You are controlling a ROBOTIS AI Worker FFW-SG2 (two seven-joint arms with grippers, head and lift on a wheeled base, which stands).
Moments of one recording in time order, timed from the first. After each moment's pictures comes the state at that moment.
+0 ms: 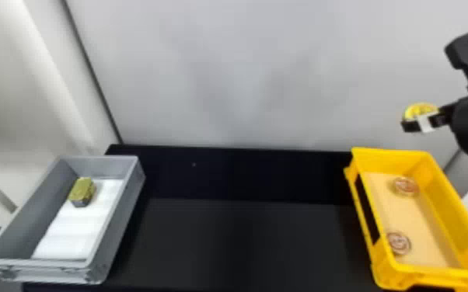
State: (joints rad) left arm -0.12 0.22 0.39 -2.28 -0.16 0.11 0.19; right arm -0.54 -0.31 0.07 -1.69 0.78 1.27 0.83
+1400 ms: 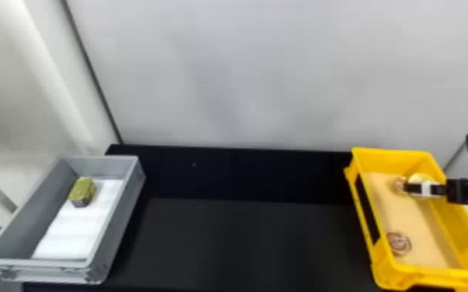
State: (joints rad) left arm -0.12 0.23 0.38 -2.29 -0.17 0.10 0.19; right arm -0.43 -0.36 -0.19 -1.20 0.10 0.93 0.35
